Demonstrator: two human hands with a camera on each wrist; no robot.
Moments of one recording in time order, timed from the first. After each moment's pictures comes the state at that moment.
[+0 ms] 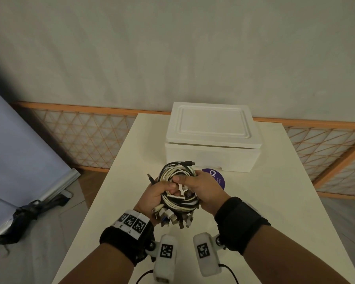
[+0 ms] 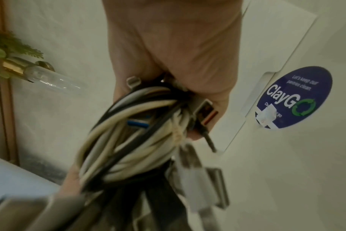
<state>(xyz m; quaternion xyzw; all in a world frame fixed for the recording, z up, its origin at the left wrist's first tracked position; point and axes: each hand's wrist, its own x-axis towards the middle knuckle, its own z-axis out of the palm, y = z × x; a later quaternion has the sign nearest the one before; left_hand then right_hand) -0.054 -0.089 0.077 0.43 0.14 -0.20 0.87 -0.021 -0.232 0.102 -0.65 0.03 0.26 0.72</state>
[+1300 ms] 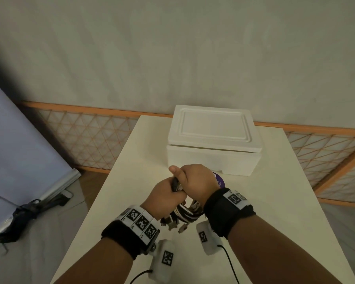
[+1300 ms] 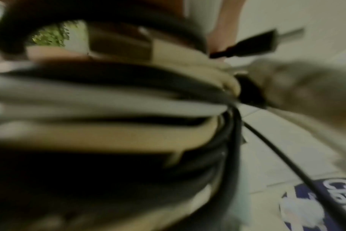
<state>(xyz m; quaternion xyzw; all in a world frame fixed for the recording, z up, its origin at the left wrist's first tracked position) -0.053 -0.099 0.103 0.87 0.00 -0.10 0.49 -0.002 -0.223 0.110 -0.93 -0.23 0.04 0.29</state>
